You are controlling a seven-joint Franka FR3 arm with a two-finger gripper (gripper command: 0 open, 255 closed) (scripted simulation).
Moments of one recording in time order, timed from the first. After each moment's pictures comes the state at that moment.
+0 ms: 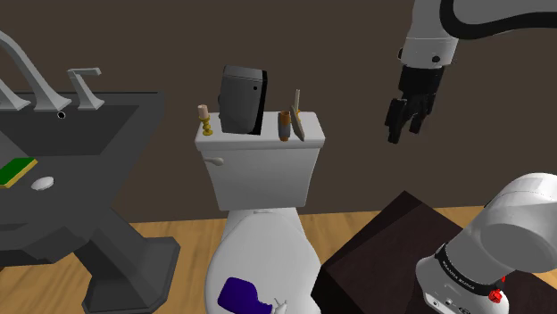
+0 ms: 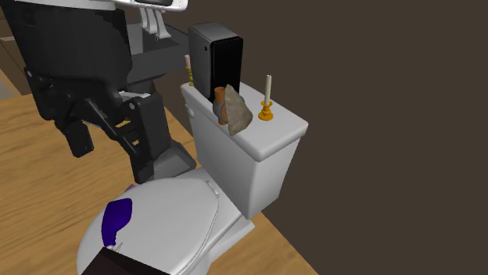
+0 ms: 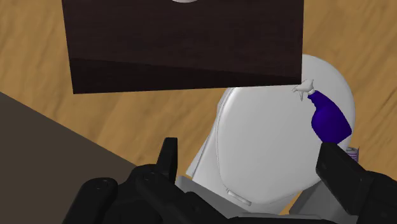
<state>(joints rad) -0.02 -0.77 0.05 -2.45 0.10 1.49 0.07</state>
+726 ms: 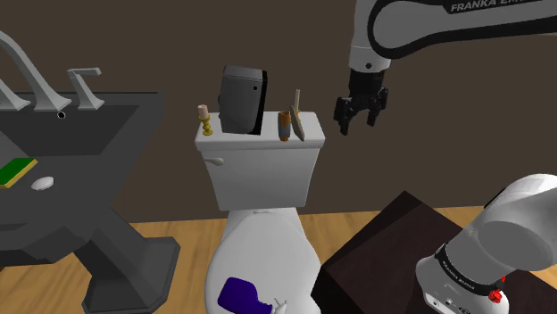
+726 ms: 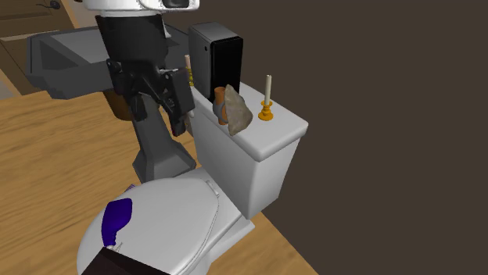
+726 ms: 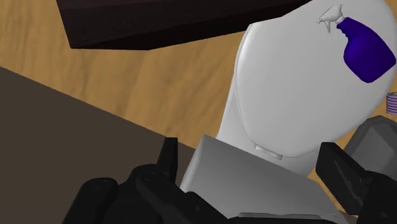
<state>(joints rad) -0.07 -0.47 0.19 -2.31 0.06 1.73 0.30</state>
